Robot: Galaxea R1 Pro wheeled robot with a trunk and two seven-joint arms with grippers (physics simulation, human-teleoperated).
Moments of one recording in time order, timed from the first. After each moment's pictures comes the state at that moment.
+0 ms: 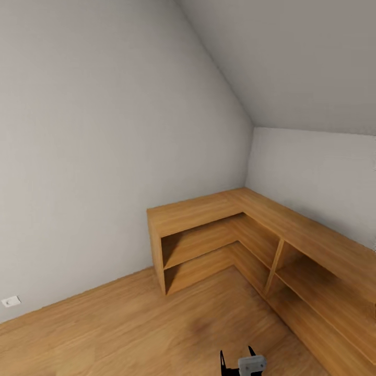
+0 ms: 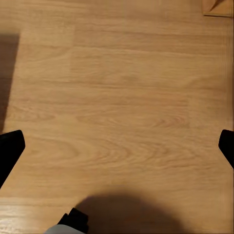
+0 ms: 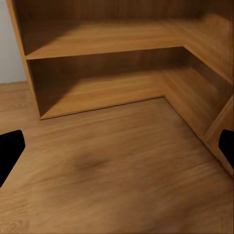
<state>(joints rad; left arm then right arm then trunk) -0.11 0.00 -0.31 -0.37 0.69 -0.37 0.24 -0.36 0.13 0.82 0.01 -0.46 -0.89 -0.33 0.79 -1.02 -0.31</state>
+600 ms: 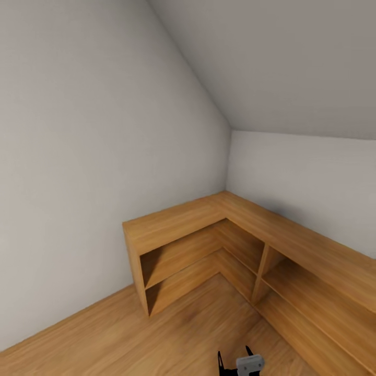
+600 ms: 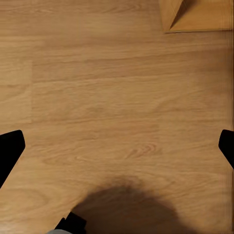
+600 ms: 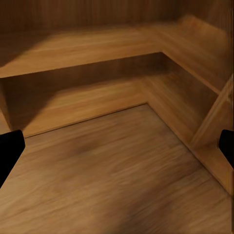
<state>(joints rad) -0.11 0.00 -0.31 -0.37 0.69 -0.37 0.24 -0.36 0.13 0.82 0.01 -0.46 -0.89 -0.29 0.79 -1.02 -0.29</state>
